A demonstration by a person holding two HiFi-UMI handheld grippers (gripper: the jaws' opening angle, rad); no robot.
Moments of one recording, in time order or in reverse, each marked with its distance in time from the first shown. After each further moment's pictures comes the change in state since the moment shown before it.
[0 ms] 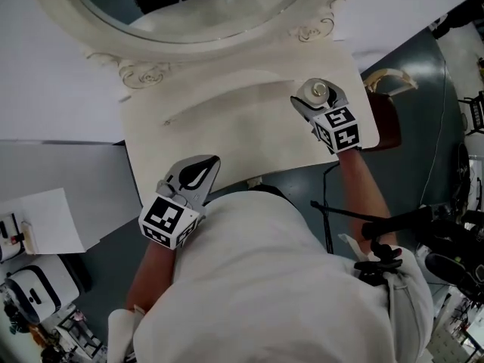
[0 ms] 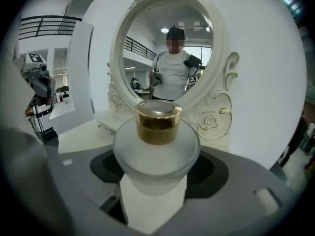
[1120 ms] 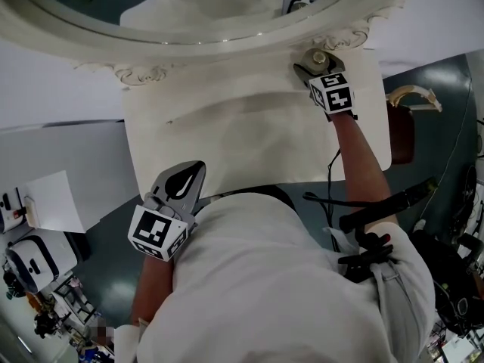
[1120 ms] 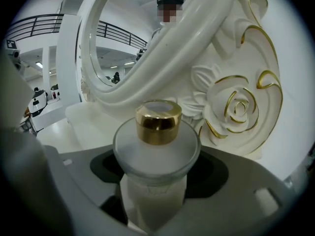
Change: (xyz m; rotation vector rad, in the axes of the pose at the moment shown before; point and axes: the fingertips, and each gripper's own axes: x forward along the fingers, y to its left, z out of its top) left arm 0.021 0.063 0.008 -0.144 0.077 0.200; right arm 0.170 -0.094 0.000 0.007 0.057 0.020
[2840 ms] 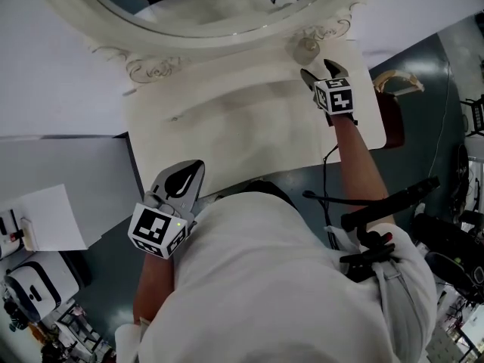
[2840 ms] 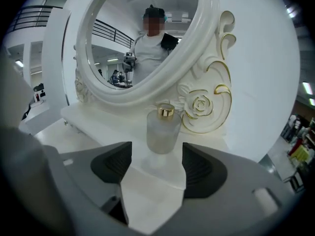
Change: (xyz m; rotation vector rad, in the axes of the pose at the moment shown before) left arm -0.068 0.005 -0.030 0.051 -0.087 -0.094; right arm -0.073 0.025 -0.022 0.087 0.034 -0.195
